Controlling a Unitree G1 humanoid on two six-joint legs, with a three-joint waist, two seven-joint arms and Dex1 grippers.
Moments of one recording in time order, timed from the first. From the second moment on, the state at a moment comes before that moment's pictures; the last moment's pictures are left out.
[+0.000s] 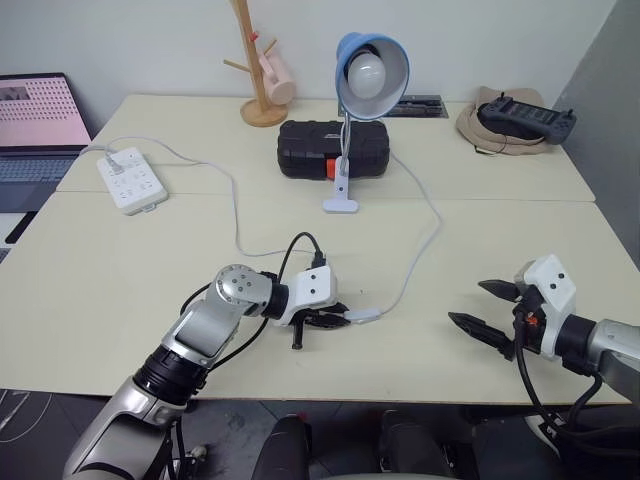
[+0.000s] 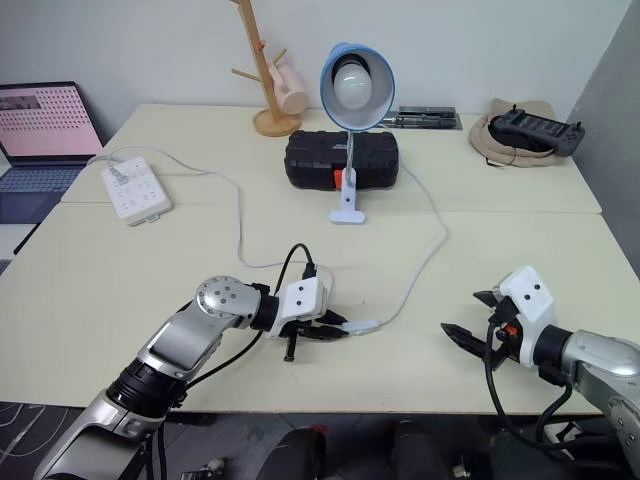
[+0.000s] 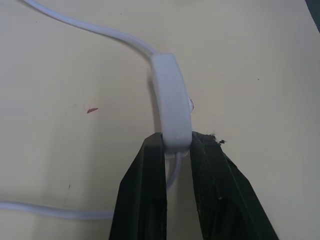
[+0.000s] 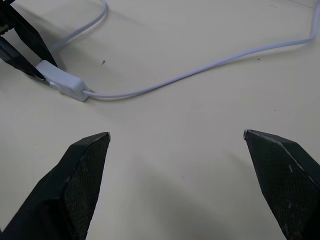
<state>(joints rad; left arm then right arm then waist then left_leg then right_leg) -0.48 0.57 -0.40 -0.06 -0.10 0.37 -1.17 0.12 -0.81 -0.32 -0.69 0.66 0.90 0.60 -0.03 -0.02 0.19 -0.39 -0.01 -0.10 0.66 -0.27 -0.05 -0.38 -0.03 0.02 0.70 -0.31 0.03</state>
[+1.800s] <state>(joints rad) -0.61 0.36 0.20 -0.03 -1.10 1.35 -0.80 -0.33 -0.40 -0.10 -0.37 1.70 0.90 0.02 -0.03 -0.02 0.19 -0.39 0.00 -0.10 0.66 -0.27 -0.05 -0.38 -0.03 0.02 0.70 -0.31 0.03</state>
